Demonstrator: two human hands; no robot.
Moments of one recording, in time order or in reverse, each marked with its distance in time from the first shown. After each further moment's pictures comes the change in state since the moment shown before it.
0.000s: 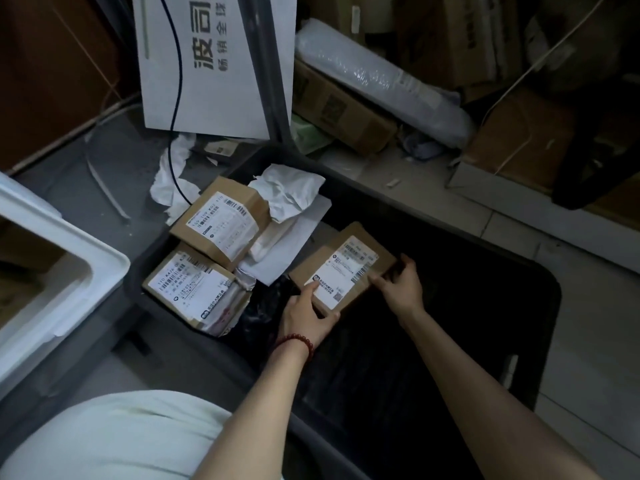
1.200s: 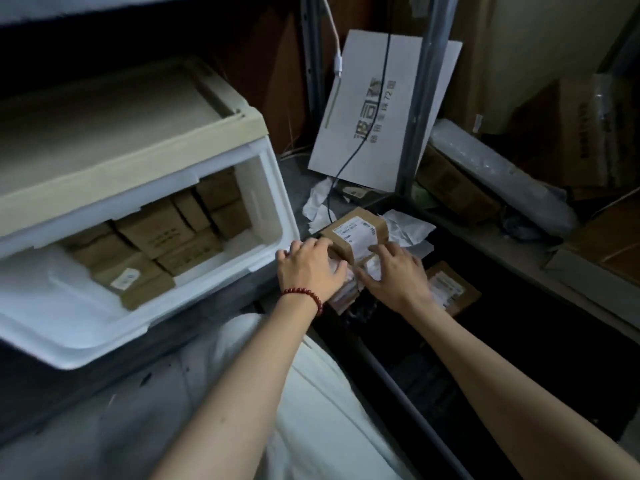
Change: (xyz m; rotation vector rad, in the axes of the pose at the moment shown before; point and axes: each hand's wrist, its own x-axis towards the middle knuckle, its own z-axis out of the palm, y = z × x) left_hand -0.131 -0.020 -0.171 0.483 0.696 0.094; right_hand -0.147 -0.120 0.104 -1.079 -0.203 -0.941
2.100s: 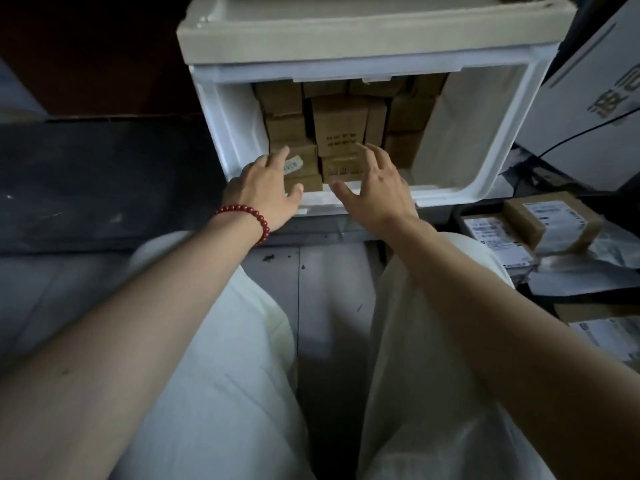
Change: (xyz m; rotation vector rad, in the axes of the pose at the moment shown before) left_hand -0.134 -0.249 -0.086 -0.043 0.102 -0.530; right_hand -0.017 -0.284 0.049 0.238 -0.133 -0.526
